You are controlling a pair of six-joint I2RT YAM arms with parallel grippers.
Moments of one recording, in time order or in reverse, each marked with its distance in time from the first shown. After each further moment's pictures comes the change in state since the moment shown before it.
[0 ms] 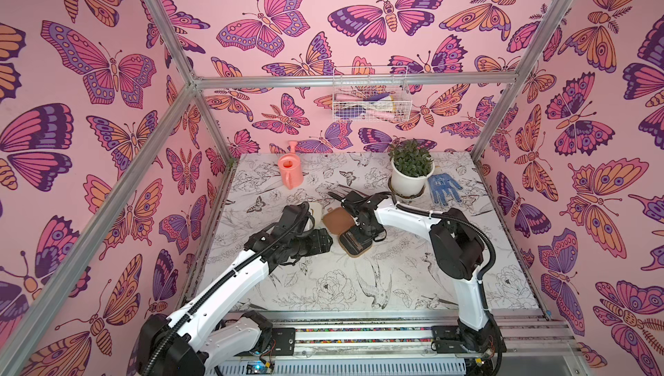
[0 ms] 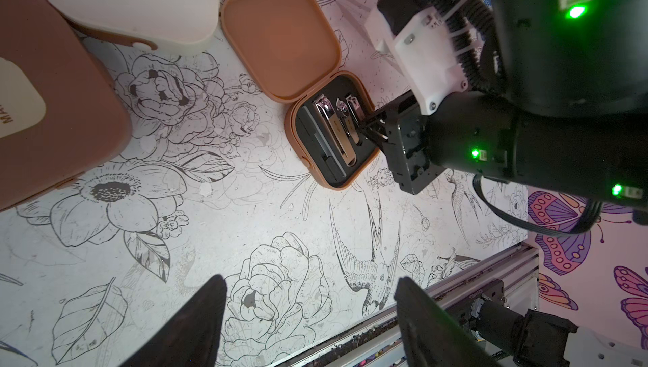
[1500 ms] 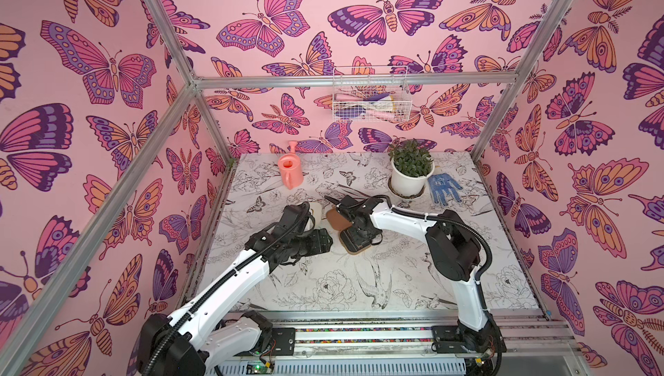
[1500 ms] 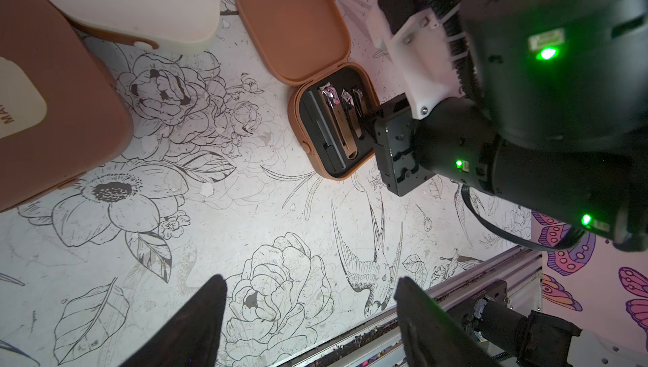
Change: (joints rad) left arm 0.000 0.006 0.000 0.000 -0.003 0.003; right arm 0.040 0.019 -0.006 0.026 0.142 0.076
